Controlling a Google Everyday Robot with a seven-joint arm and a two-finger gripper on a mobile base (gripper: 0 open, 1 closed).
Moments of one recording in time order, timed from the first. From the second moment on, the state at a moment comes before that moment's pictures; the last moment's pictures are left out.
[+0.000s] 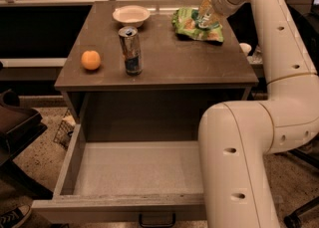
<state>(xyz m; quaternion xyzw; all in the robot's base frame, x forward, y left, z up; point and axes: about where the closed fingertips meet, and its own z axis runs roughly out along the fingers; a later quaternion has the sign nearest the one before) 0.849 -0.185 0.897 -0.83 0.42 -0.21 0.30</state>
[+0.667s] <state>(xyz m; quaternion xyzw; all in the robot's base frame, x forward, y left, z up) 0.863 -0.195 0.938 -0.79 0.44 -0.27 0.33</state>
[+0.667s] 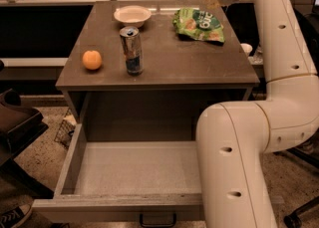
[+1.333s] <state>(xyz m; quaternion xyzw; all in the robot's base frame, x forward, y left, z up) 0.891 -0.190 0.934 -0.76 0.47 -0.31 0.32</state>
